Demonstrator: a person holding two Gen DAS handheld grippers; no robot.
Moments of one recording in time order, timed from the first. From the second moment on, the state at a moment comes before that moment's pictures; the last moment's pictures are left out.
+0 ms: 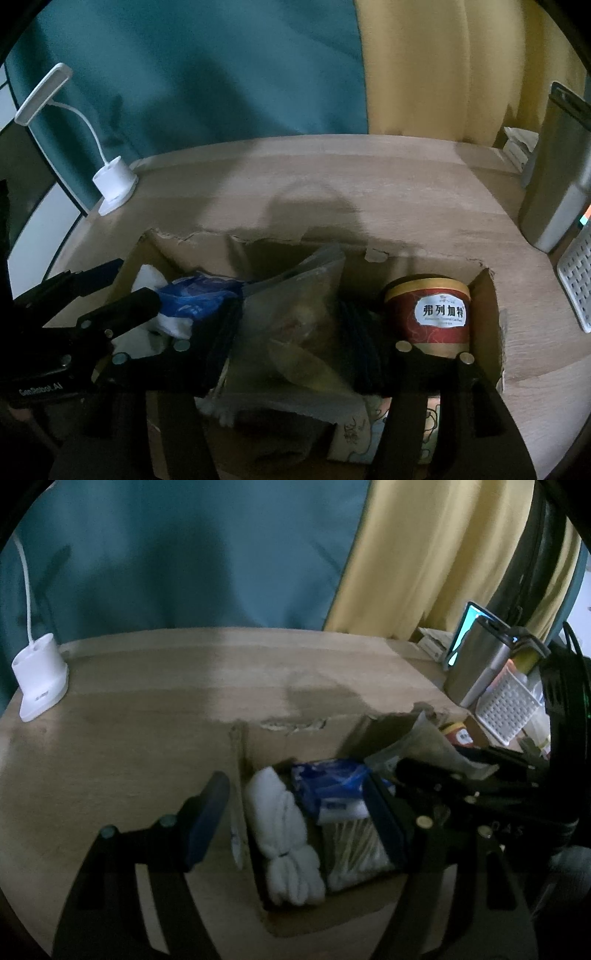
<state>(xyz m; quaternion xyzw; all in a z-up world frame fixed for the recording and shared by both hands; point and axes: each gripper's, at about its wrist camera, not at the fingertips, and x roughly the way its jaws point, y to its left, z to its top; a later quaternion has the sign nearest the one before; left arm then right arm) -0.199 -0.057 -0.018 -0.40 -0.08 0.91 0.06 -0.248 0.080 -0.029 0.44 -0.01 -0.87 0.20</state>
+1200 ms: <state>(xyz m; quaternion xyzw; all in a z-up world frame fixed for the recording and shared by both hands) -0.142 -0.039 0.017 -0.37 -0.06 0.92 0.06 -0.190 0.101 0.005 0.40 -0.01 -0.89 0.20</state>
